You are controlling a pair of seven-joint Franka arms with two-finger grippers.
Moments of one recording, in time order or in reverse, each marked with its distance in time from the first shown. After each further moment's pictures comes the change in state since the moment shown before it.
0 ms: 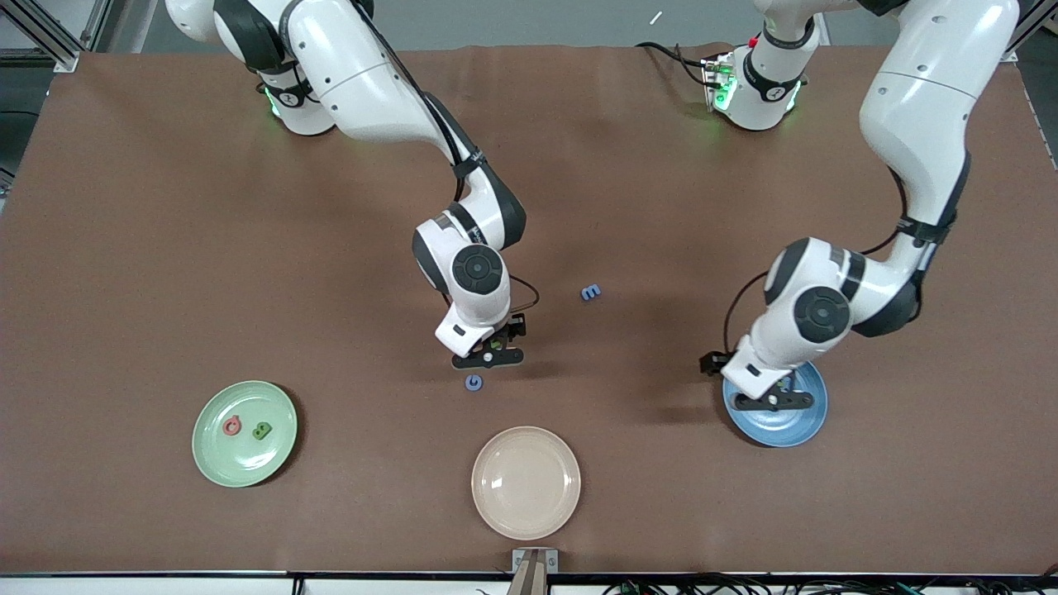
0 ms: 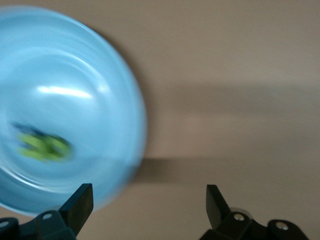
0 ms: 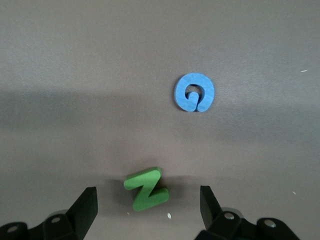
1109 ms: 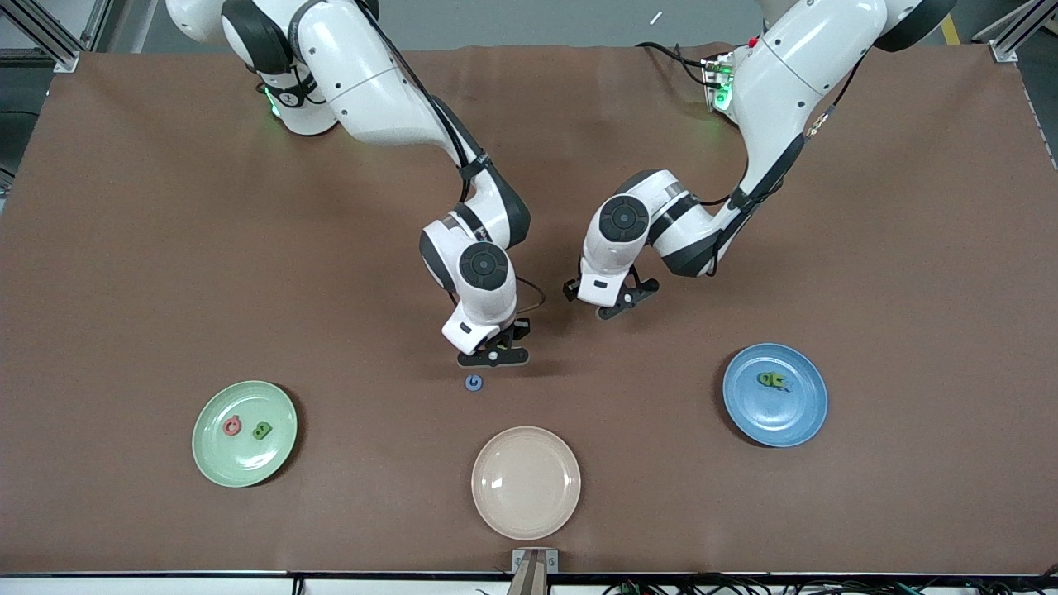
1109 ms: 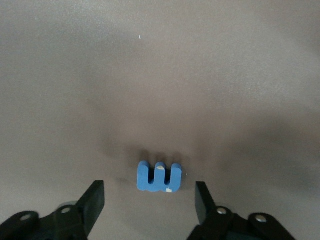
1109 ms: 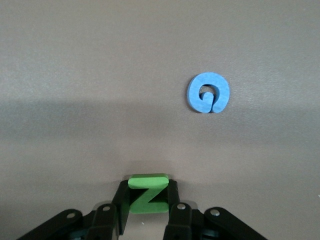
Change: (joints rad) left arm -0.286 0.013 -0.070 -0.177 0.022 0.134 -0.860; right arm 0.014 0.013 -0.005 0.004 0.003 0.041 0.056
